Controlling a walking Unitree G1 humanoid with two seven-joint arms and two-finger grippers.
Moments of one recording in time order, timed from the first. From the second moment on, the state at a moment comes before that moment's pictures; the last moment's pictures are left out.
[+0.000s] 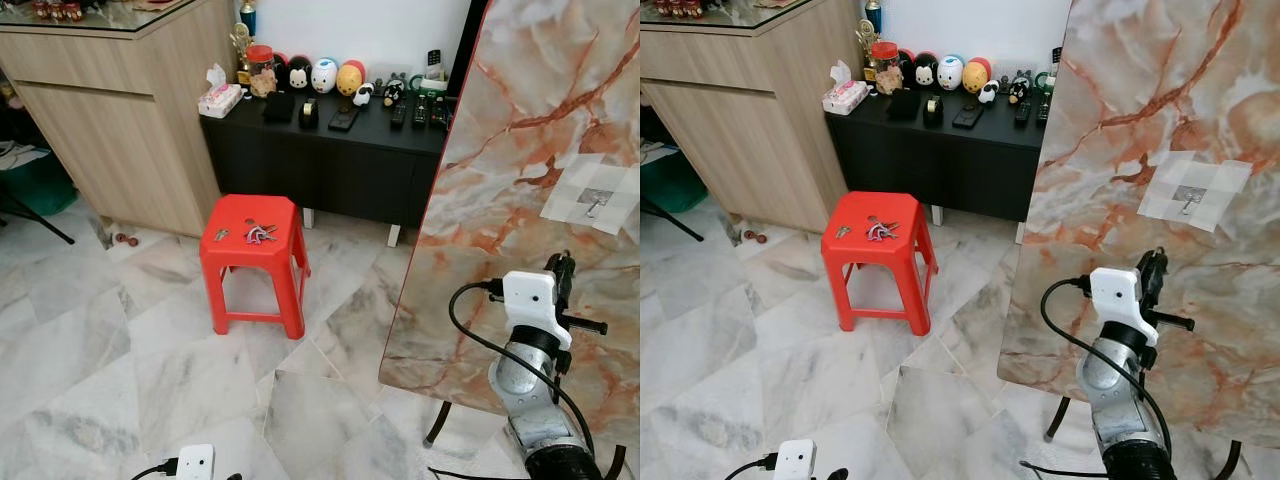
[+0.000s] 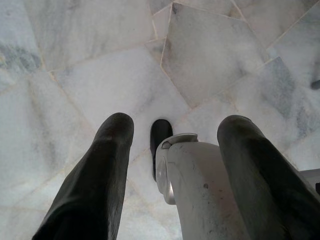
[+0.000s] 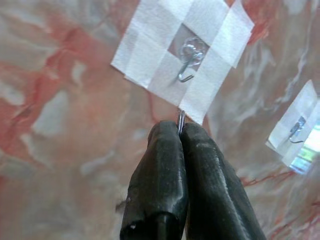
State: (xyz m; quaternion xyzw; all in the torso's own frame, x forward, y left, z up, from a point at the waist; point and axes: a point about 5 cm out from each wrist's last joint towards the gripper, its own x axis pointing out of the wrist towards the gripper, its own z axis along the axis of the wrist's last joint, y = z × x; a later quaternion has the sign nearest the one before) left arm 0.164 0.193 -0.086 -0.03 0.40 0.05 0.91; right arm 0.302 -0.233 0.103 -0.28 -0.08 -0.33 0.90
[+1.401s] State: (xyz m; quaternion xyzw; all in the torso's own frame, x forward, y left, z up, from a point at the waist) left arm 0.163 0.193 -0.087 -0.02 0.41 0.03 0.91; right arm 0.270 -0.230 0.012 0.02 0.15 -0.27 0.95
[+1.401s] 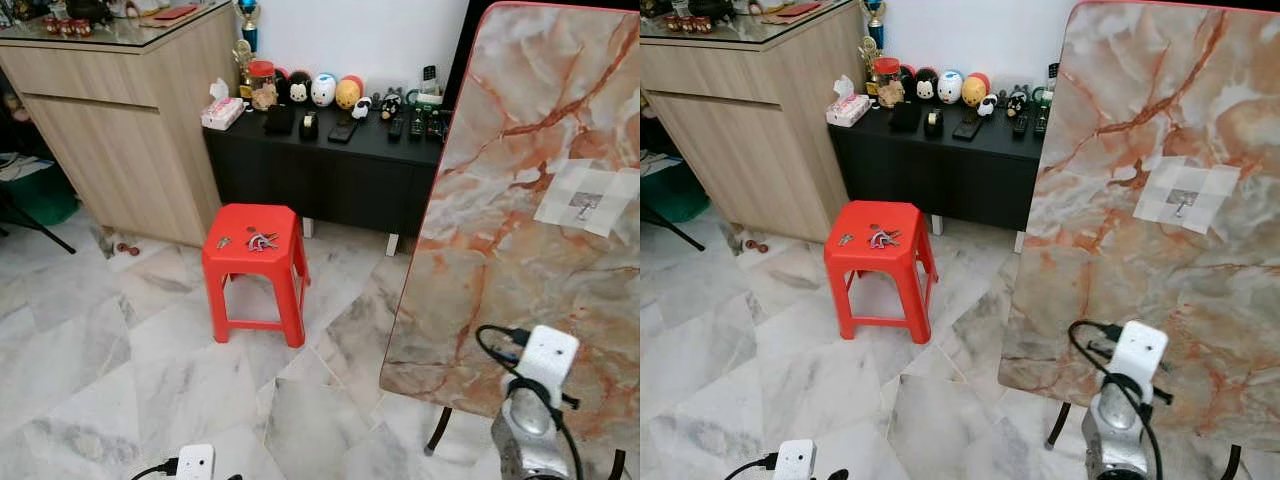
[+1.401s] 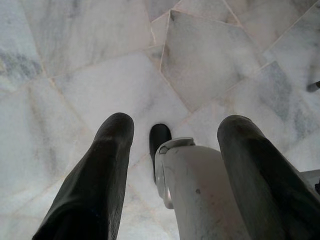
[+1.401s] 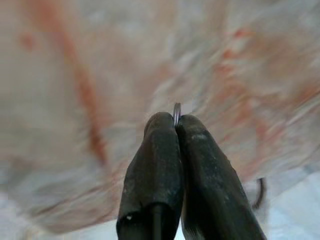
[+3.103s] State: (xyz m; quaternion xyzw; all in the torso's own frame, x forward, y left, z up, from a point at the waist) left arm 0.162 0.195 -0.087 -0.01 0.41 0.03 0.91; right arm 0.318 -0.209 0.106 -0.35 -0.11 -0.23 0.90
